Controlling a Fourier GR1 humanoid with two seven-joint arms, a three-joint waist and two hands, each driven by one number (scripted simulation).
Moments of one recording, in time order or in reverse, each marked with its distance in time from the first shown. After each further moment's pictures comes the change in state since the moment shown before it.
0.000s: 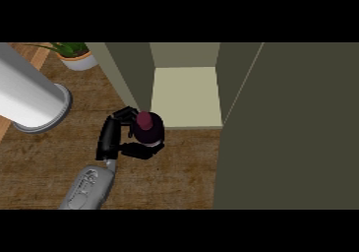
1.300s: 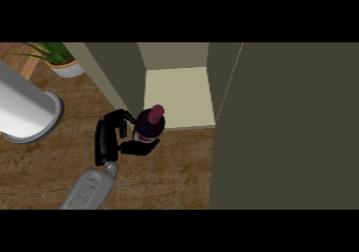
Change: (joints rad) left arm 0.009 0.055 -0.109 -0.020 -0.097 0.362 0.164; right arm 0.001 0.011 0.015 0.024 -0.022 0.073 -0.047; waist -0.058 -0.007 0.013
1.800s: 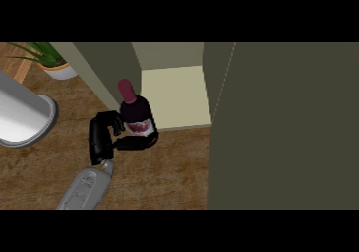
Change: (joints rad) left arm 0.000 0.000 0.038 -0.005 -0.002 0.072 0.007; right arm -0.001 0.006 0.017 0.005 -0.007 0.016 0.001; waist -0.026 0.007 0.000
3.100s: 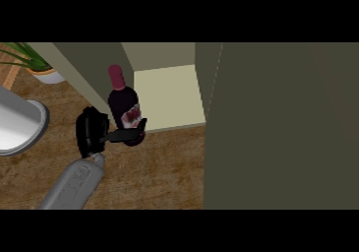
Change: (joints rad) left arm -0.062 0.094 -0.029 0.079 -0.168 0.081 0.057; right arm 0.000 0.001 0.012 0.018 -0.023 0.054 -0.024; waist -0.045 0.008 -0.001
